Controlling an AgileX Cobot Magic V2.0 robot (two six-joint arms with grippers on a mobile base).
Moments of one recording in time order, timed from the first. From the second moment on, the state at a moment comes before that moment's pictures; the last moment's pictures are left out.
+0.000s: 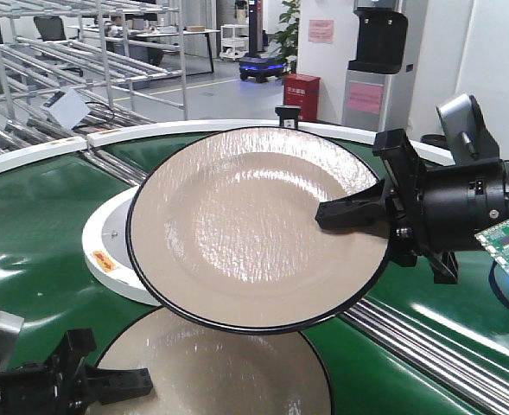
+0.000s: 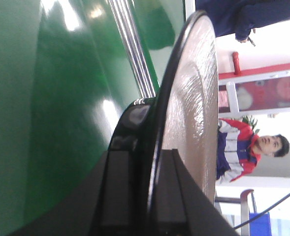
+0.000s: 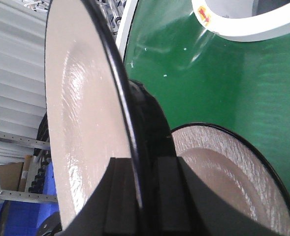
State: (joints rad) left arm -0.12 1.28 -0.65 -1.64 0.76 0.69; right arm 0.12 1.41 -1.37 1.10 0.97 -0.16
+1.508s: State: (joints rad) left arm -0.12 1.28 -0.65 -1.64 0.76 0.68; right arm 0.12 1.41 -1.37 1.10 0.97 -0.16
